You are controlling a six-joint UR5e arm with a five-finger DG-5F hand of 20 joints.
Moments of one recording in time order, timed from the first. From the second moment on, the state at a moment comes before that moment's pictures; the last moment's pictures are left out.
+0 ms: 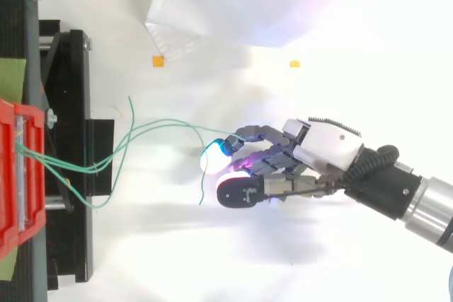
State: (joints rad) arm 0.35 -2.41 -1.34 -3.22 -0.89 0.48
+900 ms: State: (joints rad) arm 0.21 -2.39 -1.29 -3.25 -1.06 0.43
